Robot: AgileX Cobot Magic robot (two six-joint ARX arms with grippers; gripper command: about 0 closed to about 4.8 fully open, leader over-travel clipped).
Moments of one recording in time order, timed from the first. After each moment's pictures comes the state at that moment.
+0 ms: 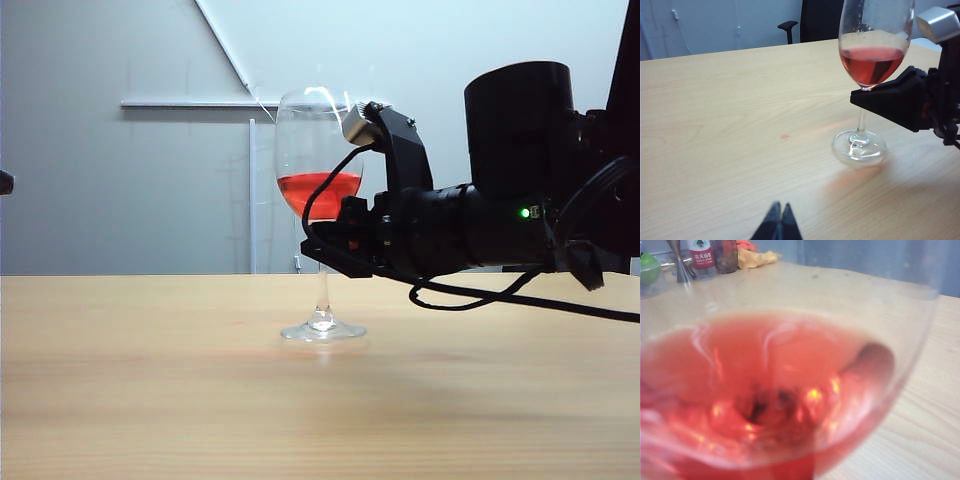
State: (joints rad) left arm -0.62 0.03 0.01 -0.07 -0.11 -0.01; right arm 0.57 1.93 0.61 1.25 -0.24 0.00
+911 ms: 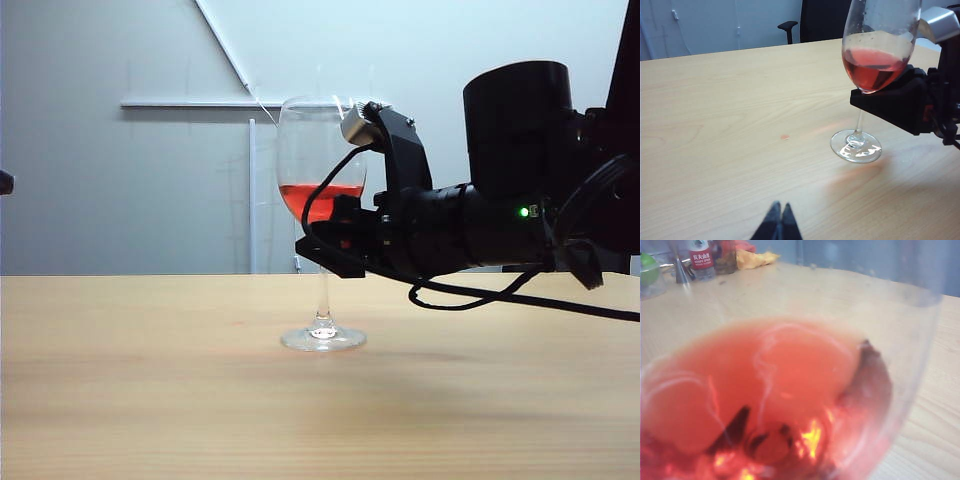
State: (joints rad) left arm -0.62 0.03 0.01 -0.07 -0.11 -0.01; right arm 0.57 1.93 0.62 1.24 -0.24 0.00
